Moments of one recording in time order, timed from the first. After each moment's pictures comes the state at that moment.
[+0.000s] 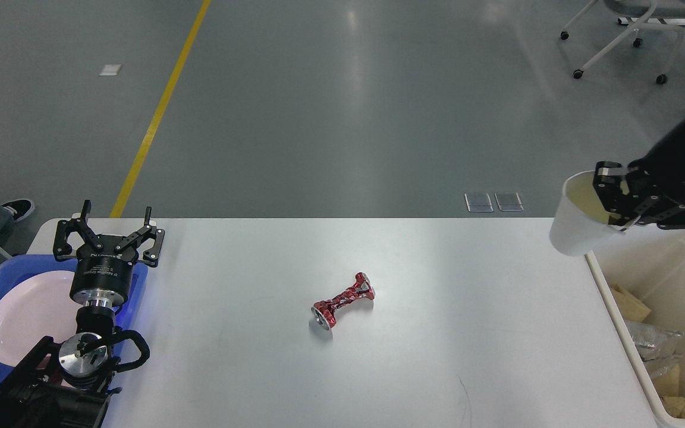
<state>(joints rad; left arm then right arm) -0.34 0.13 -1.37 -0.71 -0.13 -0.57 -0.22 2.53 -0.38 -1.60 1.67 0.23 0.54 -0.21</state>
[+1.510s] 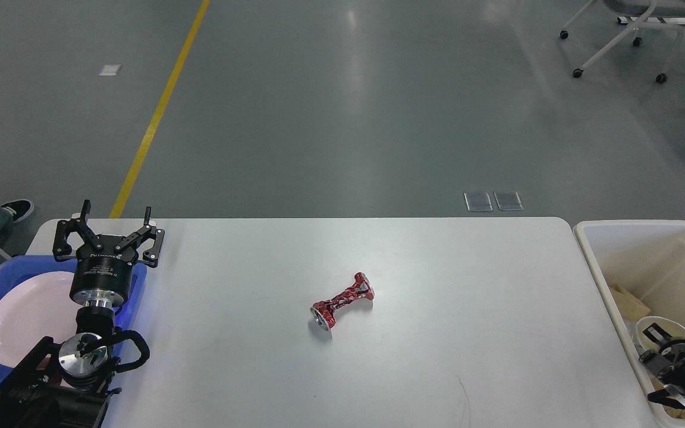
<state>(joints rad) -0.34 0.13 -1.37 -0.71 -0.13 -0.57 -0.22 0.60 -0.32 -0.61 0.15 -0.08 -0.14 -0.22</state>
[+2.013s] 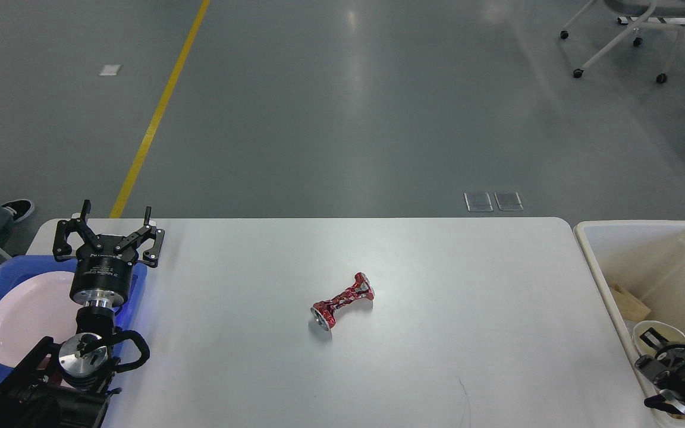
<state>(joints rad) -0.34 0.13 -1.37 -0.71 -0.13 -0.57 -0.22 0.56 -0.31 -0.61 0.15 -0.08 -0.15 -0.22</state>
